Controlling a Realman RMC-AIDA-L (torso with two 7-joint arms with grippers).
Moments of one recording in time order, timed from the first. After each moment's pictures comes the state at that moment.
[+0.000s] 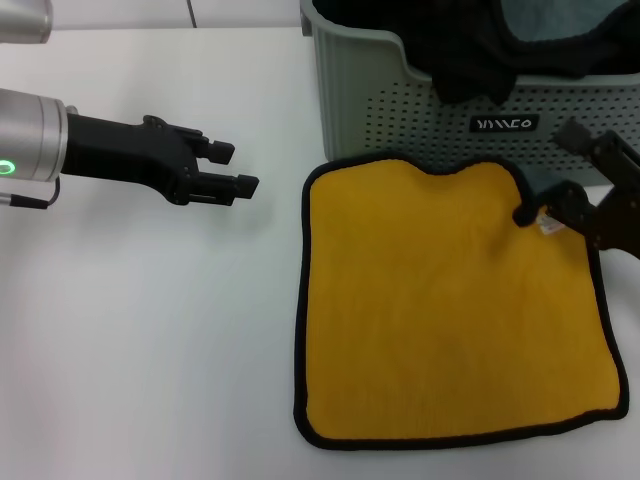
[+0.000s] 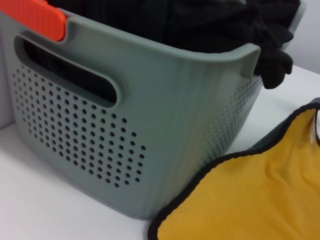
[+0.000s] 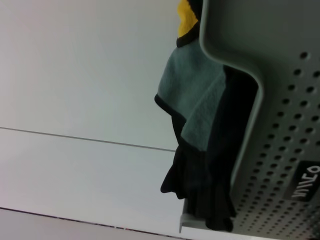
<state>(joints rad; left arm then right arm) -0.62 -2.02 0.84 0.89 2.17 1.52 -1.73 0.39 2.02 -1.28 -0.16 -0.83 -1.60 1.96</state>
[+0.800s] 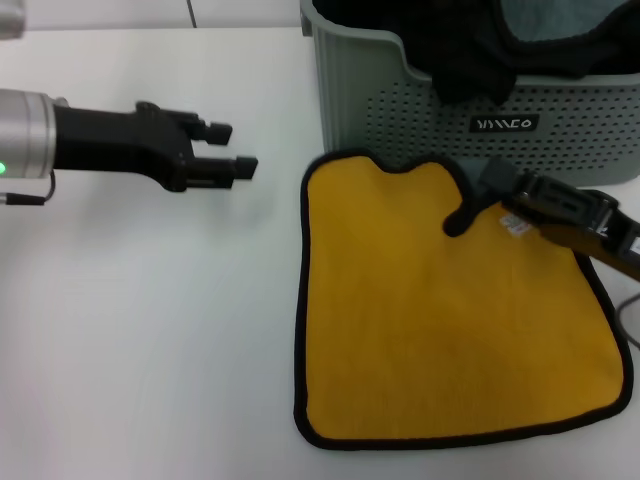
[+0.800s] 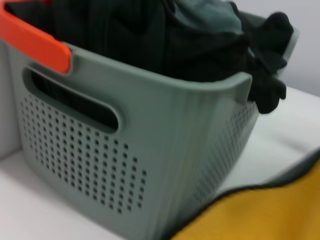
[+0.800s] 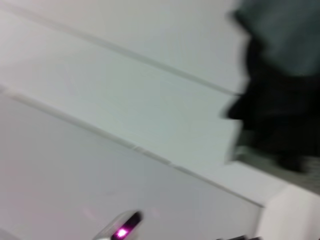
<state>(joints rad) -0.57 -2.03 0.84 0.95 2.08 1.51 -1.71 0.41 2.02 -1.44 -0.26 -0.82 -1.64 1.74</state>
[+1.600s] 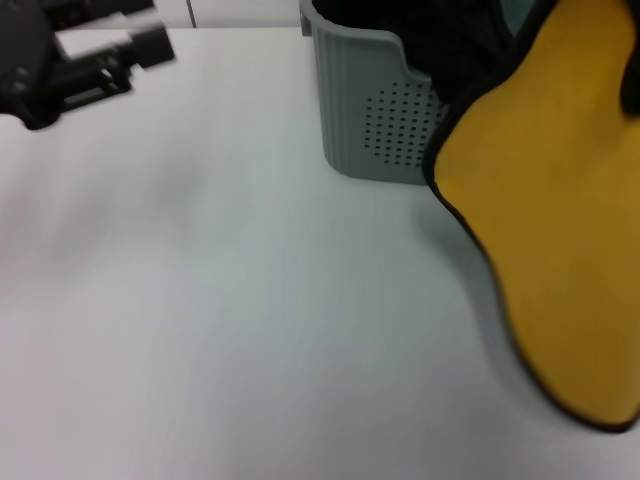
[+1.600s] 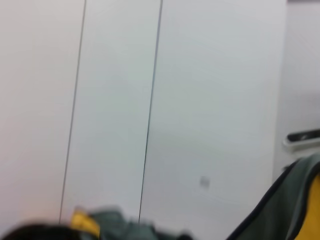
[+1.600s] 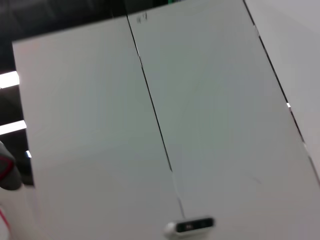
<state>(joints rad) -0.35 -2.00 0.76 1.04 1.45 1.83 -1.58 0.40 1.91 -1.07 -1.07 -1.04 -1.88 1.82</state>
